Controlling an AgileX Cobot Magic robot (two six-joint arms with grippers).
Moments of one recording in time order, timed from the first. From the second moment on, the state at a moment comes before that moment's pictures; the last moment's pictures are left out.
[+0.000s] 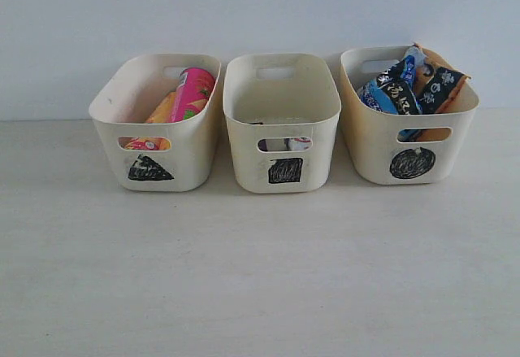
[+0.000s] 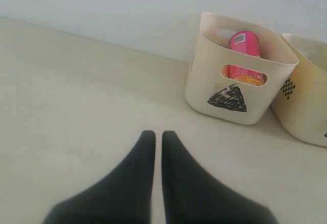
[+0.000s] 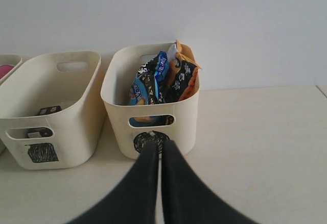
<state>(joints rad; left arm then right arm) 0.07 0.00 0.00 -0.16 0.28 -0.06 0.03 0.53 -0.43 0.31 0.20 -0.22</state>
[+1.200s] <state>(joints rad) 0.07 0.00 0.00 -0.15 0.29 -0.06 0.03 0.53 -0.43 0.31 0.19 -0.22</state>
